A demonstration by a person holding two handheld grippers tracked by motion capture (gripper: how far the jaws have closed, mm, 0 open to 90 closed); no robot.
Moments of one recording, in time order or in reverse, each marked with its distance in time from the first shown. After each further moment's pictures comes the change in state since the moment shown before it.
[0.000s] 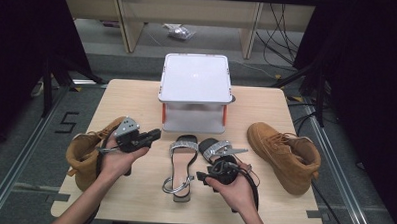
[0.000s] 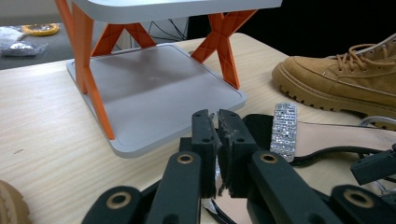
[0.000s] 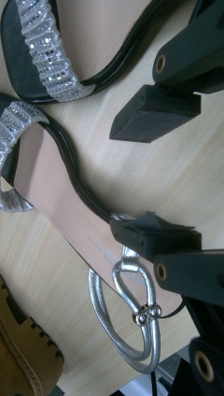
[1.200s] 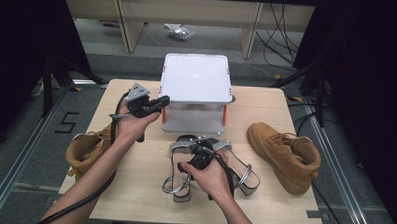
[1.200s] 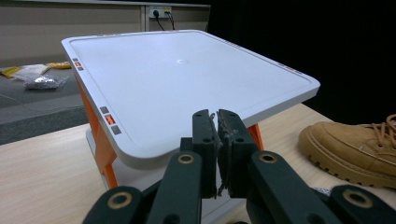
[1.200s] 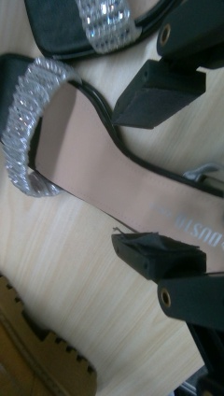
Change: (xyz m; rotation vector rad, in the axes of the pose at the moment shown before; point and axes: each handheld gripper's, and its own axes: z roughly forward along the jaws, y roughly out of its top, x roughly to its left) left arm 0.020 0.075 0.055 -0.102 0.055 0.014; right arm 0.040 0.049 0.043 0.069 -0.079 0.051
